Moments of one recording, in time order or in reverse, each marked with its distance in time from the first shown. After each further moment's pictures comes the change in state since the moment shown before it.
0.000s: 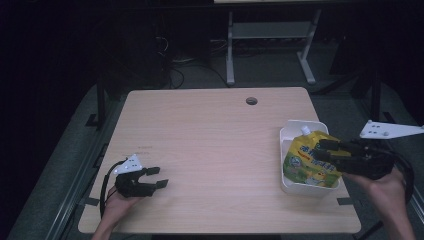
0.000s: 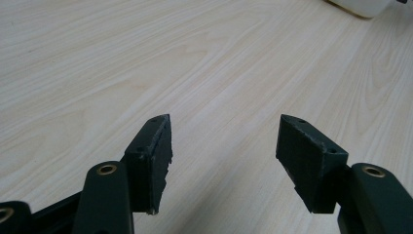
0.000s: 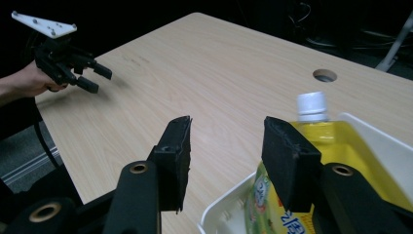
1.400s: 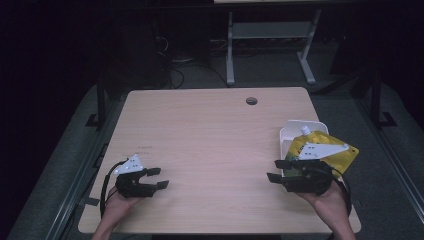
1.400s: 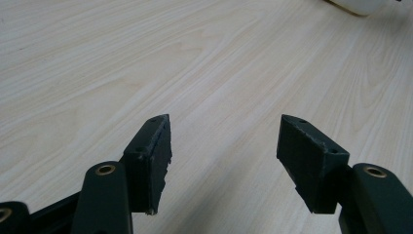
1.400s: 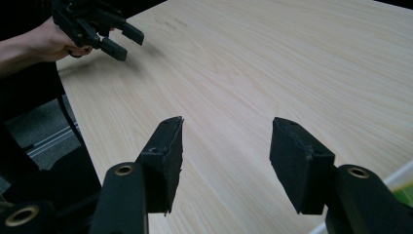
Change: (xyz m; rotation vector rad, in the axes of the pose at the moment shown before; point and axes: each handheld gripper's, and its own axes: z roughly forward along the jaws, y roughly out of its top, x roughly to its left) left arm -0.001 0.000 0.001 0.008 -0.014 0.005; right arm 0.051 -0.028 0.093 0.098 0.113 -0.032
